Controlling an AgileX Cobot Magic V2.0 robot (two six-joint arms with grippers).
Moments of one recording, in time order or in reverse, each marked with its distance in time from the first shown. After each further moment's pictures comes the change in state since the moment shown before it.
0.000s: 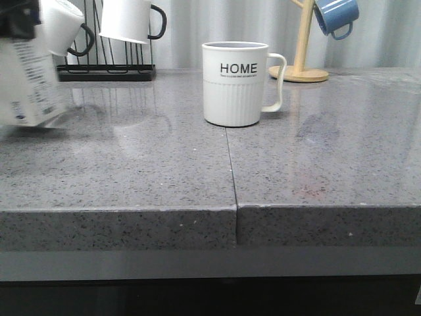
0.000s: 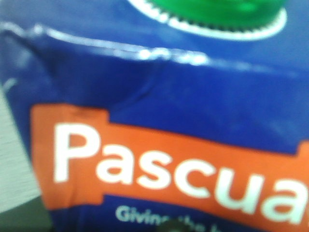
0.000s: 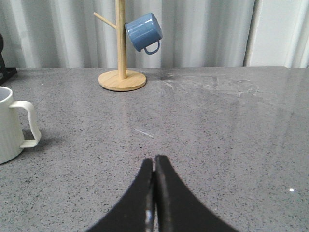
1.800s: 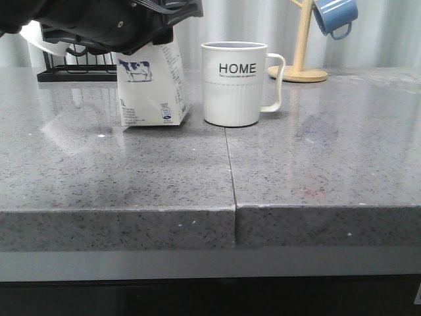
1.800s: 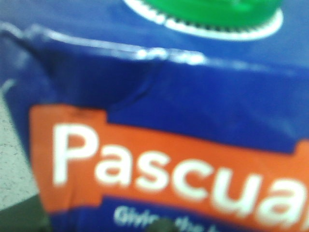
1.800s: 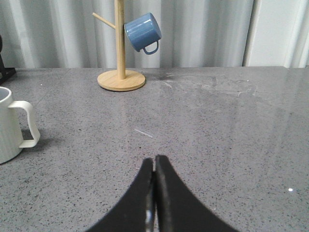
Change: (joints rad) left arm -0.435 0.316 -0.244 -0.480 -0.363 0.241; right arm 0.000 0.000 0.000 0.000 0.000 0.000
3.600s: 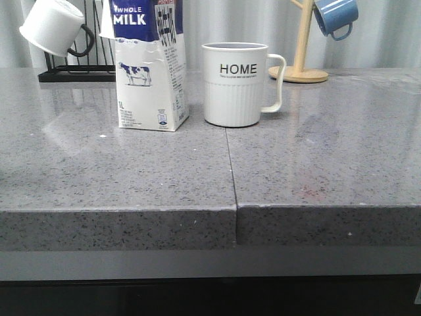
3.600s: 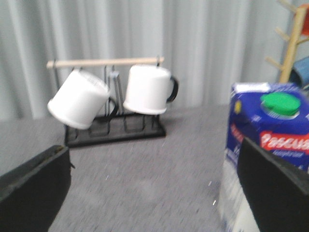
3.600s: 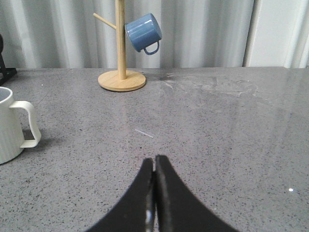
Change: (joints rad) left arm 0.464 -0.827 0.450 0.679 0.456 -0.275; right arm 0.000 0.000 0.000 0.000 0.000 0.000
